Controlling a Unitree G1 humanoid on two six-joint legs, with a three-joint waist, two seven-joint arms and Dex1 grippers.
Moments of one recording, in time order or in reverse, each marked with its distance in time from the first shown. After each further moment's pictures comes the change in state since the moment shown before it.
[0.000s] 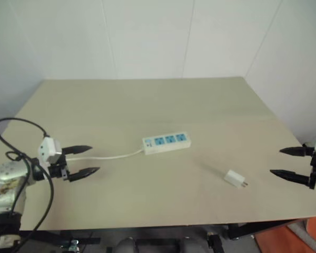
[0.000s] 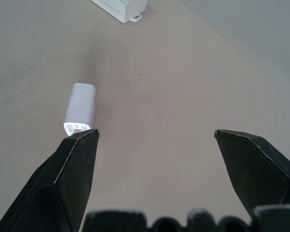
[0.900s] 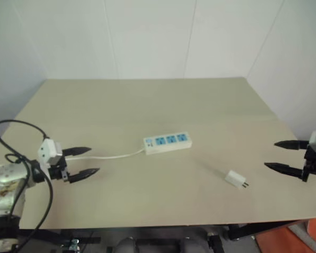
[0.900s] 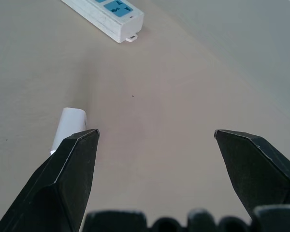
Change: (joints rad) left arm 0.020 0.004 0.003 -0.029 -0.001 0.012 0.047; right arm -0.087 0.021 0.048 0.029 -0.002 -0.006 -0.026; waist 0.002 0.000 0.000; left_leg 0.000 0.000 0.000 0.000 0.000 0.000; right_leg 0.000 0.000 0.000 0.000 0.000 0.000
